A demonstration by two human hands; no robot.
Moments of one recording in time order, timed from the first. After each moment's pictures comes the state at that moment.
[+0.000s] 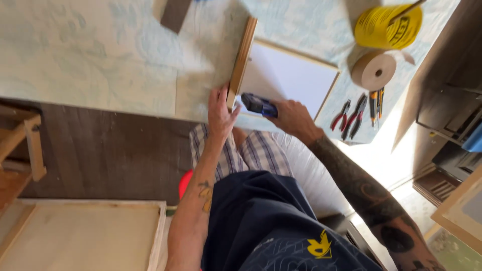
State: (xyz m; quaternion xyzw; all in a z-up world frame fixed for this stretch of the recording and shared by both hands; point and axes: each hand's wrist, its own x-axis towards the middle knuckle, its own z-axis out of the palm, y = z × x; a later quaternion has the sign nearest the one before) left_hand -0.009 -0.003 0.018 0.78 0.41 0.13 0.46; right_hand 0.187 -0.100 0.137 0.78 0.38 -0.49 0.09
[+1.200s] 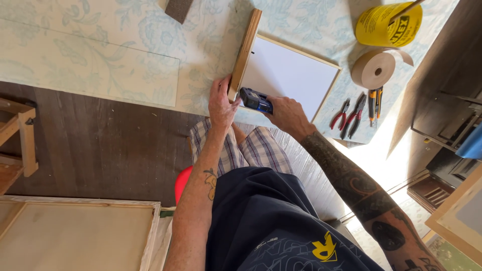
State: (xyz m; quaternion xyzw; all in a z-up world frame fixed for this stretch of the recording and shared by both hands) left_hand -0.006 -0.009 -0.011 0.76 0.44 0.16 0.45; right_hand 0.169 -0.111 0.106 0.79 0.43 -0.44 0.07
